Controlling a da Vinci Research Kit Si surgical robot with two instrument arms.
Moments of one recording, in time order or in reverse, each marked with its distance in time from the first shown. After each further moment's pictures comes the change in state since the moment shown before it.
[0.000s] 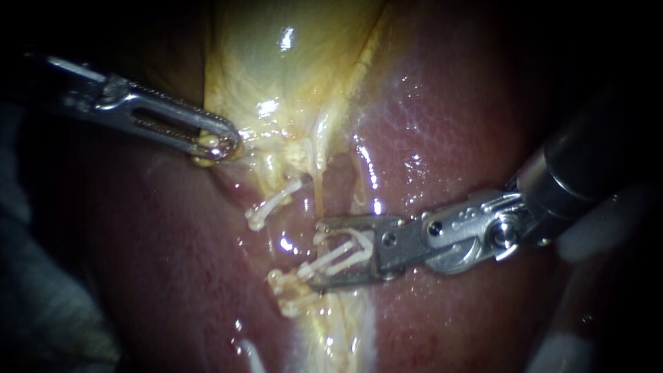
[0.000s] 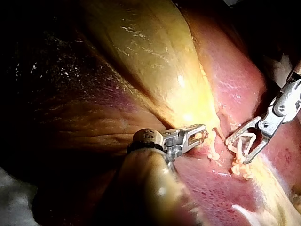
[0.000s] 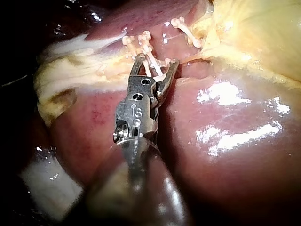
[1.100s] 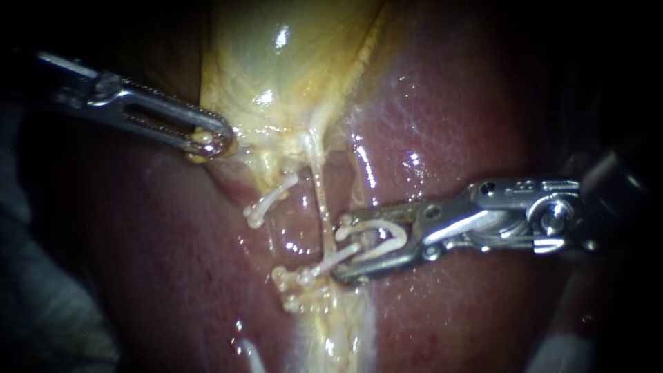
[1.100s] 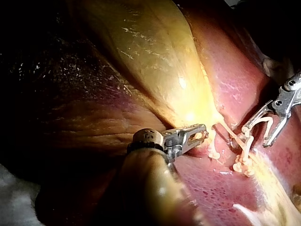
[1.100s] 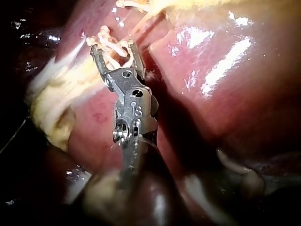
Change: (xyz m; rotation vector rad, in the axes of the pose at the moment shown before) right arm 0.001 0.003 -0.006 0.165 0.143 0.432; left arm 0.000 0.000 -0.001 0.003 0.004 -0.001
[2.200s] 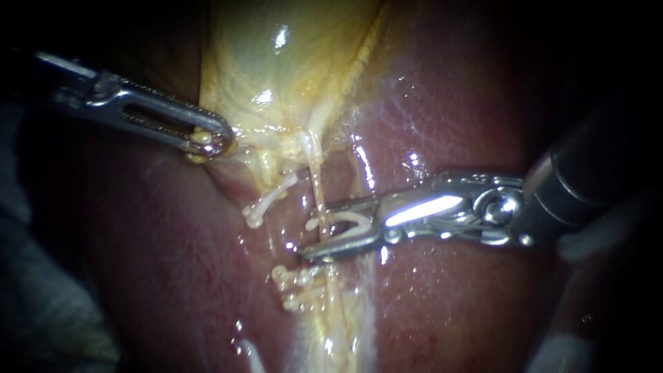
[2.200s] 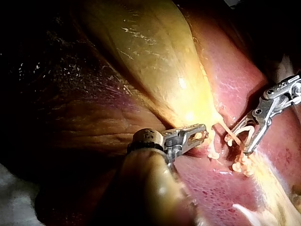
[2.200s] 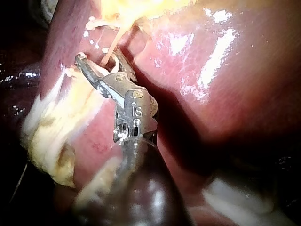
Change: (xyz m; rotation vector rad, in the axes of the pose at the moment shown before) right arm 0.000 0.003 0.005 0.062 0.067 0.167; left arm 0.000 0.000 0.000 0.001 0.001 -0.001
